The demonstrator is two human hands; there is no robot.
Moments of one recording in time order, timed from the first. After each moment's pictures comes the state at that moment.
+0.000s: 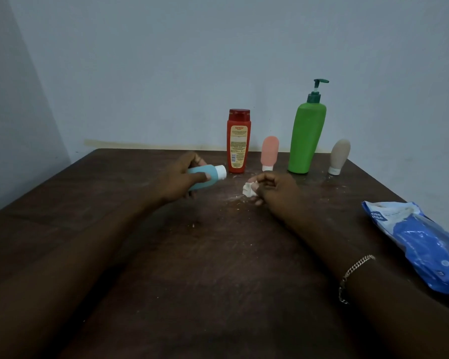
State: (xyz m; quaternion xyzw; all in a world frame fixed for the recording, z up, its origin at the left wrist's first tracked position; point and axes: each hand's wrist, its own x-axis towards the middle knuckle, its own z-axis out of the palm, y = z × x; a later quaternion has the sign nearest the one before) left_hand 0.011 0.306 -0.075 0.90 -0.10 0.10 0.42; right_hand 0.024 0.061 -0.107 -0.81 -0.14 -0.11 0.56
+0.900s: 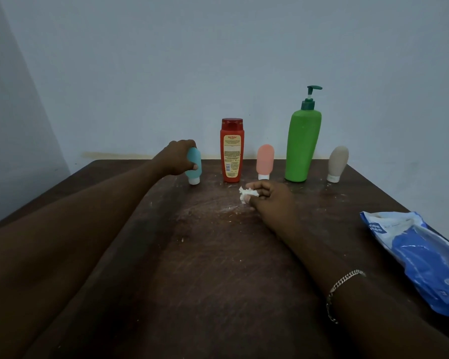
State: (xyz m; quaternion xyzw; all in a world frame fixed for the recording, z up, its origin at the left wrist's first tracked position) left_hand 0.131 0.316 -0.045 0.98 -0.05 0.14 0.16; right_hand 0.046 0.056 -0.122 -0.78 -0.14 -0.15 0.59
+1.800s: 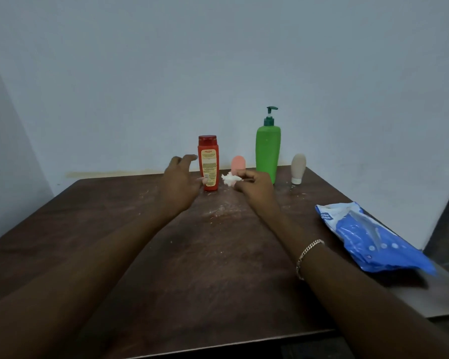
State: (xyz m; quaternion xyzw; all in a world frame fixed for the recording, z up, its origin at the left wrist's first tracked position) left_hand 0.001 0.228 -0.041 0.91 -0.04 0.29 0.28; right_hand 0.010 0.045 -0.064 -0.75 -0.11 -0.21 0.62
